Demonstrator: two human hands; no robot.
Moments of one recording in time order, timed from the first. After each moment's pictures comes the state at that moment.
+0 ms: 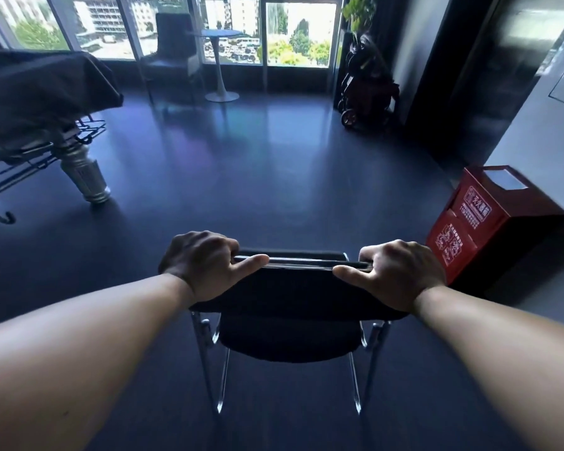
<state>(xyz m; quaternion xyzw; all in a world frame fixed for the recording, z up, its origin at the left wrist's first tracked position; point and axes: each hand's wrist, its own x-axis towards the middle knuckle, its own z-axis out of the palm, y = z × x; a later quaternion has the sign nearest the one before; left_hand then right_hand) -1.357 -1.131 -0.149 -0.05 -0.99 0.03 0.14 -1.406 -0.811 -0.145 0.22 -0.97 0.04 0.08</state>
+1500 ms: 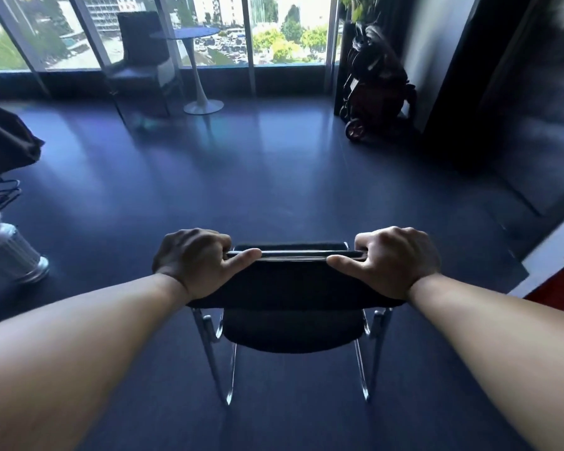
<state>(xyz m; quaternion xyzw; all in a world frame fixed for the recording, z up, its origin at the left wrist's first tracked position) -1.962 -1.213 -0.145 -0.04 -0.99 0.03 0.14 -2.010 -0.898 -0.144 0.21 -0.97 0.03 0.10</state>
